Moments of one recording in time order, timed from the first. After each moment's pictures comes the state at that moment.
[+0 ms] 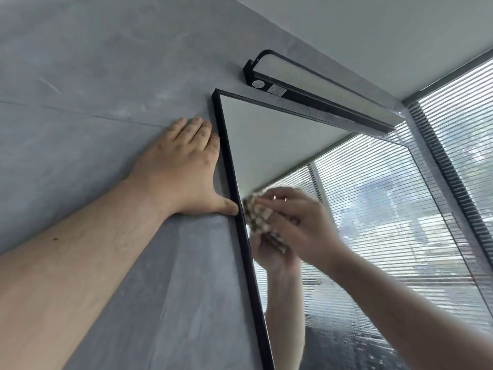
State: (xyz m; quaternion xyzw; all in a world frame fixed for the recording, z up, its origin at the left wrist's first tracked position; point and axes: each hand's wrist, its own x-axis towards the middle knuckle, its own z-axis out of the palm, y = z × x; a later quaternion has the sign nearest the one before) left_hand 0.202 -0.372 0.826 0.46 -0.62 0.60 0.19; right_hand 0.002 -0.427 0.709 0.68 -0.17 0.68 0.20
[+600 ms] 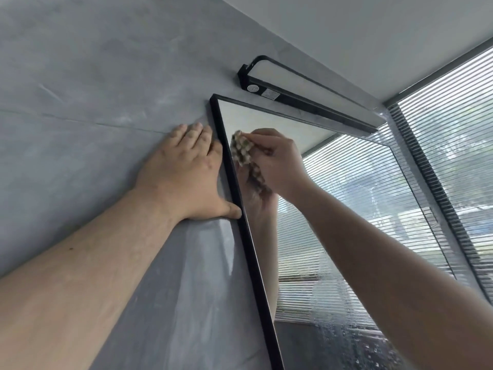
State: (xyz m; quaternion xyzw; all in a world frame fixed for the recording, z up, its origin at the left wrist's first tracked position) left_hand 0.203 -0.374 0.825 0.45 -0.63 0.61 0.19; right_hand 0.028 -0.416 0.813 0.61 -0.23 0.74 0.19
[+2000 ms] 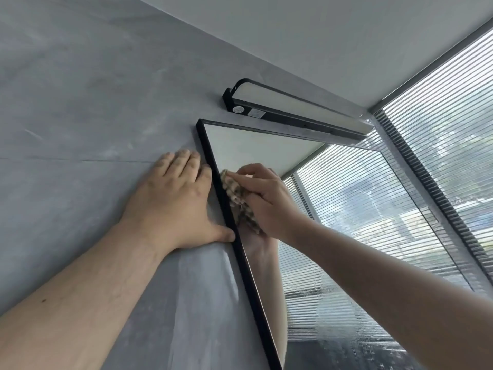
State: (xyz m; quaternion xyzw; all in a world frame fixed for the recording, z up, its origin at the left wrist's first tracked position) left_hand 0.203 -0.370 0.824 0.45 -0.64 0.59 0.20; right_hand 0.030 -0.415 0.776 0.66 -0.25 0.67 0.22
